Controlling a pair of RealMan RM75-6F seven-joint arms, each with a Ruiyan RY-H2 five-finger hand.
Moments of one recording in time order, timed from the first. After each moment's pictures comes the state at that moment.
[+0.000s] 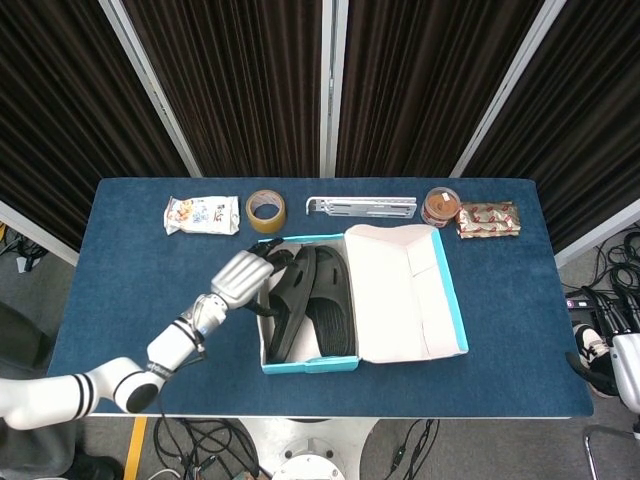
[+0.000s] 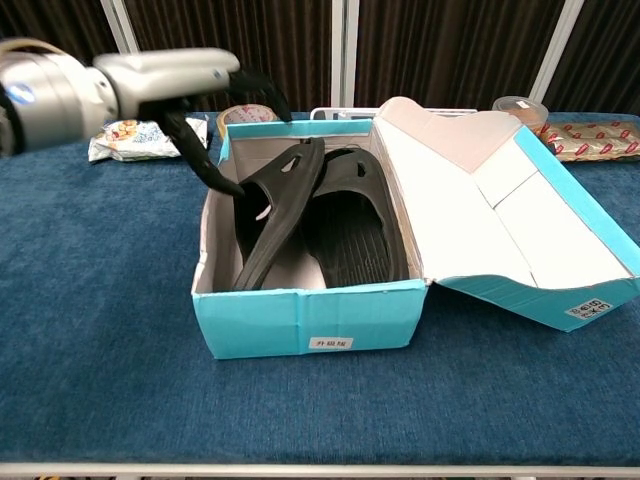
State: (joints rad) left arm -0.86 -1.43 -0.17 -1.57 1.24 0.89 0.12; right arm 0.04 -0.95 0.06 -1.65 -1.58 1.57 0.08
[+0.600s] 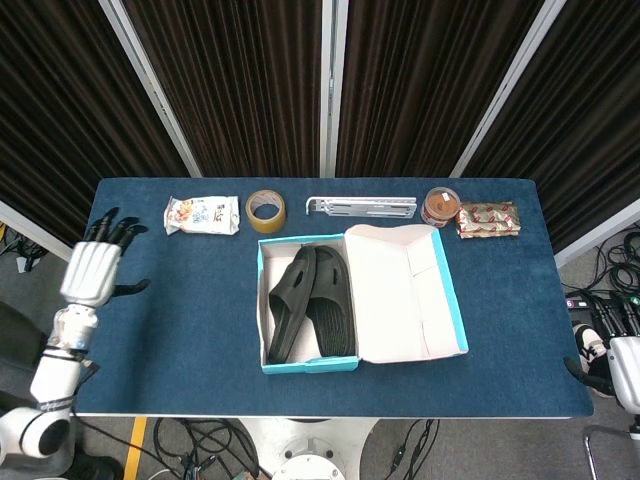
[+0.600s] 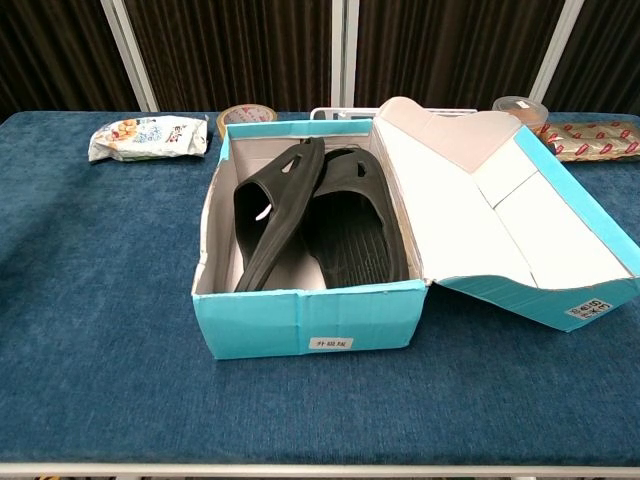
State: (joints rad) left arm -0.47 -1.25 -0.10 -1.52 1.26 1.36 0.10; right arm 0.03 -0.98 0.05 -1.62 -1.55 1.53 0.12
